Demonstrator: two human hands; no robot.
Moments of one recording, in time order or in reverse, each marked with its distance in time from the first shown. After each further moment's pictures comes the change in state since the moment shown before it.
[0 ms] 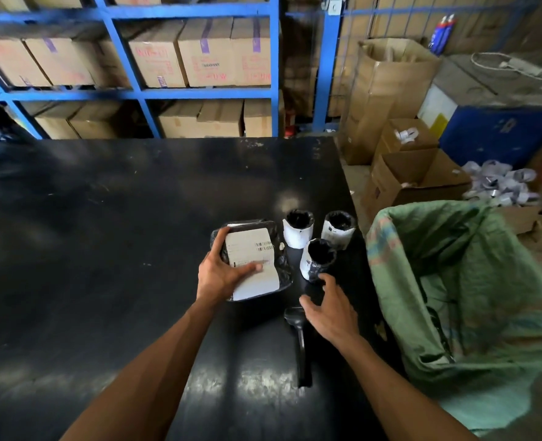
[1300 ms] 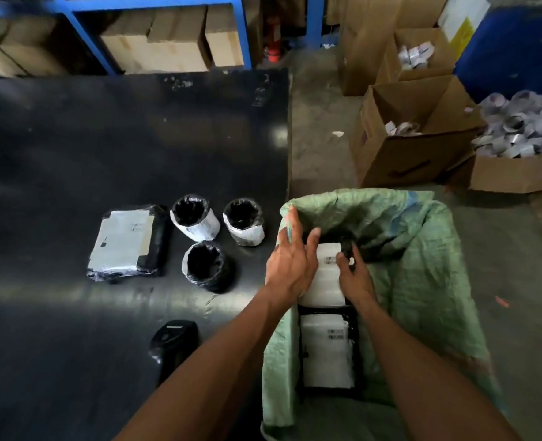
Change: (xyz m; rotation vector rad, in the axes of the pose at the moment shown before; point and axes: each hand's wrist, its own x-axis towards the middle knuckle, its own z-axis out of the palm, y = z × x) left_hand 0.025 0.142 0.402 0.468 -0.232 -0.030; right_hand 0.250 0.240 -0.156 0.411 -0.056 0.259
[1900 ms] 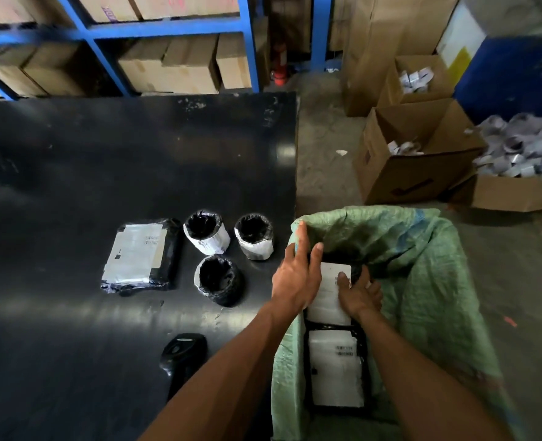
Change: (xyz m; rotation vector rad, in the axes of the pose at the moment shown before) left_hand -0.002 -0.008 -0.008 -0.119 -0.056 -0.029; right_hand 0.007 0.000 0.017 -0.410 0.058 0.175
